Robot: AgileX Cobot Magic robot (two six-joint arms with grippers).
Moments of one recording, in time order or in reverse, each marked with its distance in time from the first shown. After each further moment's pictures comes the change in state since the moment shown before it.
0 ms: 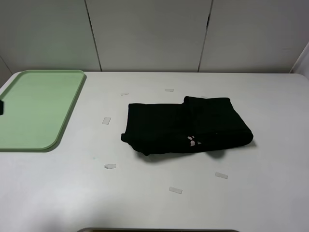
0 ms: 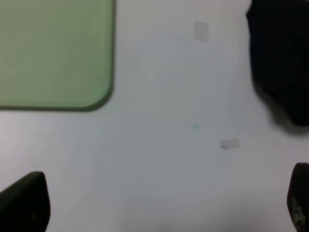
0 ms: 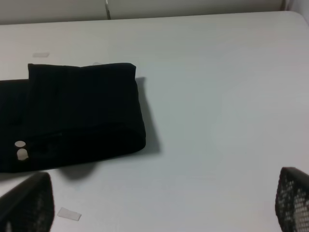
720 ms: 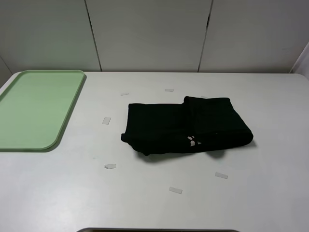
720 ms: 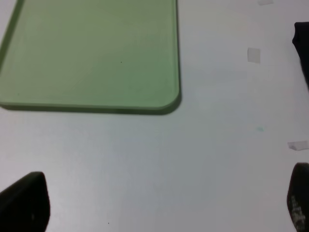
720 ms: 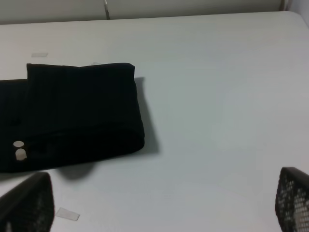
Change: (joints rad) left arm 0.000 -0.772 0.187 0.251 0.219 -0.091; right arm 0.000 0.000 0.000 0.000 0.000 0.000
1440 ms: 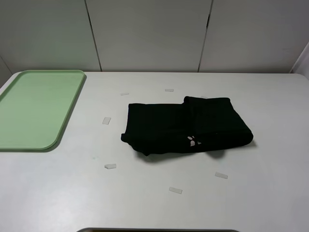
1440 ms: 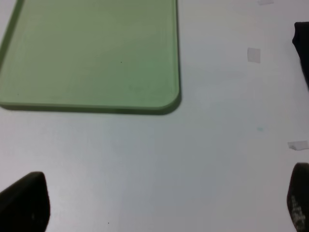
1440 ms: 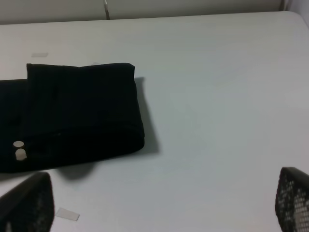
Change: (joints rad) left arm 0.000 0.000 0.000 0.000 0.001 0.000; right arm 0.000 0.000 0.000 0.000 0.000 0.000
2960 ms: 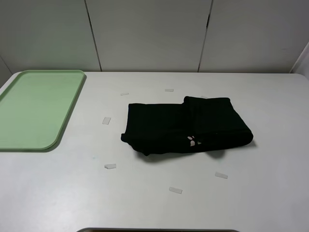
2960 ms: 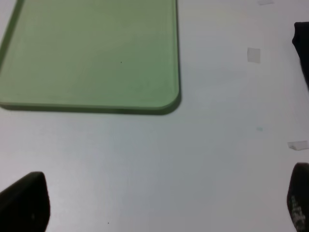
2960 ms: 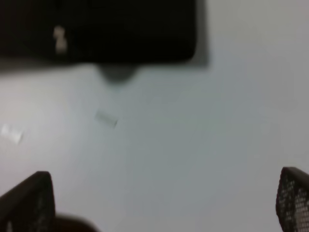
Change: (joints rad) left arm 0.000 0.000 0.000 0.000 0.000 0.000; right arm 0.239 0.305 -0.104 -0.042 0.121 0.094
